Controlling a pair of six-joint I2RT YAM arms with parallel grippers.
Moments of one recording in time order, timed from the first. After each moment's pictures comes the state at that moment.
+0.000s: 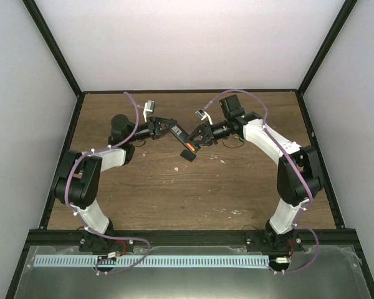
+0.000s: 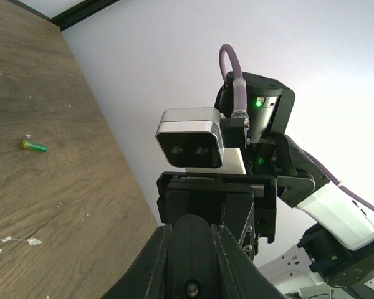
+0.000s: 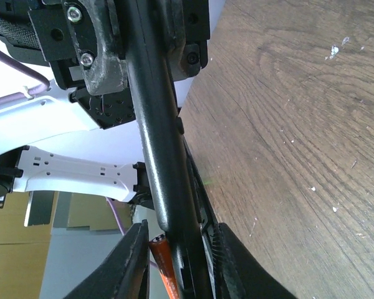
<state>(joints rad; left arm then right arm) -0.26 1.71 0.83 1.07 1.05 -1.31 0.42 1.74 1.37 -0.56 -1.18 0.31</state>
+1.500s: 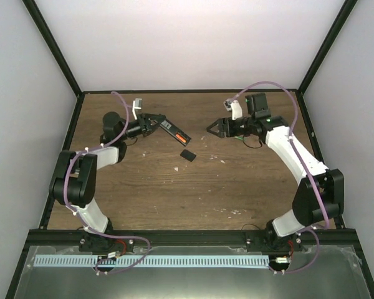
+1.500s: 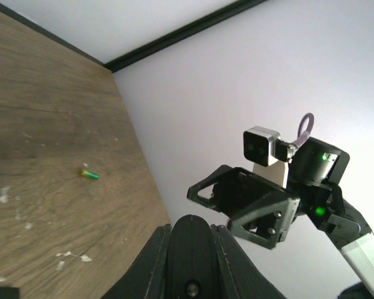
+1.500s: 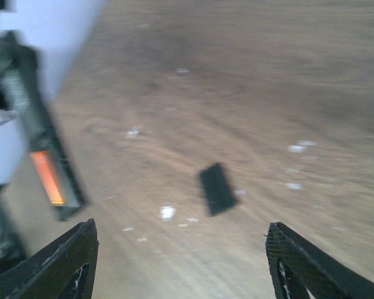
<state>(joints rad) -0.17 1.71 0.83 1.01 1.00 -1.27 0.30 1.50 1.26 -0.54 -0.70 0.15</state>
